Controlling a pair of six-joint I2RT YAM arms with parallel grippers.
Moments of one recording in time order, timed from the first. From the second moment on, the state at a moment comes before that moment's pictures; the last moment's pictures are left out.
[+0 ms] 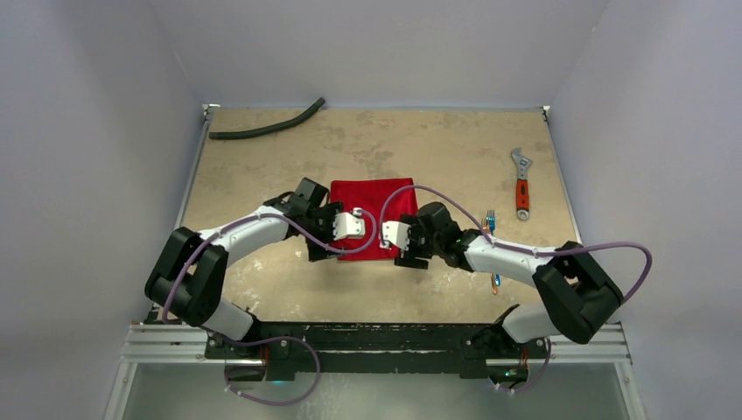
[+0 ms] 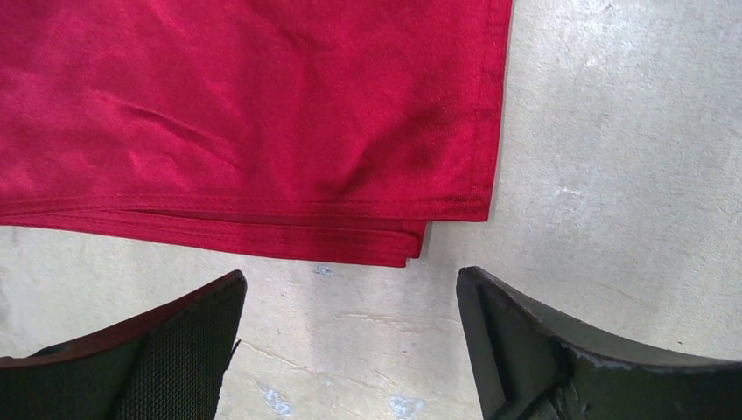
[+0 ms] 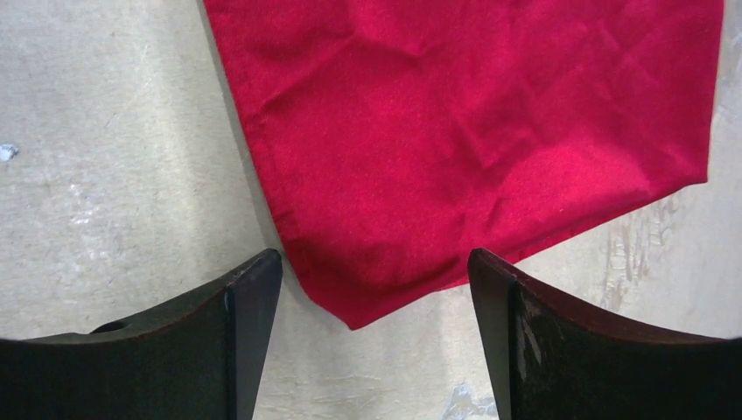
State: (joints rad) left arm -0.51 1.51 0.83 -0.45 0.35 0.93; right arm 0.68 1.40 0.61 -0.06 -0.19 -0.78
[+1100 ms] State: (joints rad) left arm -0.41 1.66 1.21 -0.33 0.48 0.64; right arm 0.57 1.62 0.82 -0.12 -0.36 -0.74
